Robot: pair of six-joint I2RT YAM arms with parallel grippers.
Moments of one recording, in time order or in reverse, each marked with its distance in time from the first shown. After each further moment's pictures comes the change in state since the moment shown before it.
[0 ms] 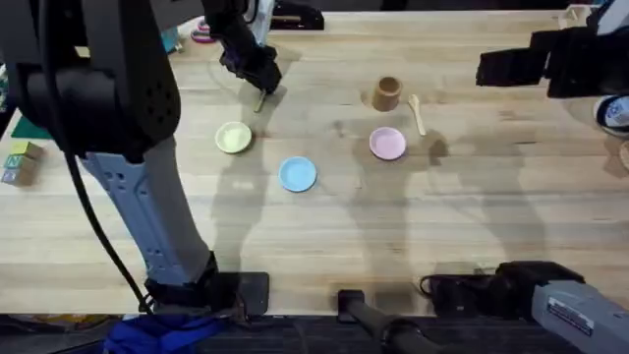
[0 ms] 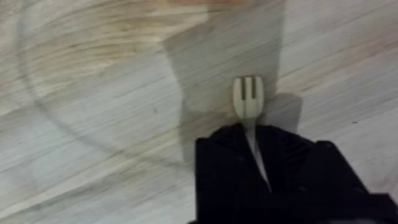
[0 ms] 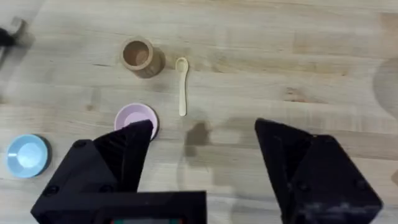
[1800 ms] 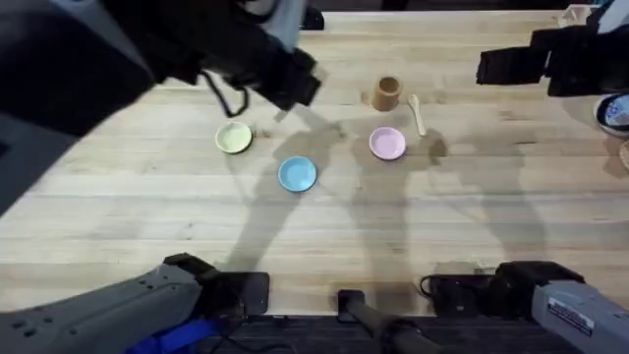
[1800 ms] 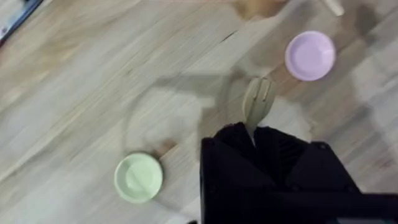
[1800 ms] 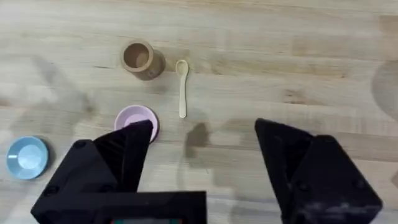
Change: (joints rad) left arm -0.345 -0.841 -0.425 -0.020 0.005 -0.125; right arm 0.000 0.000 0.000 0.008 0.000 0.000
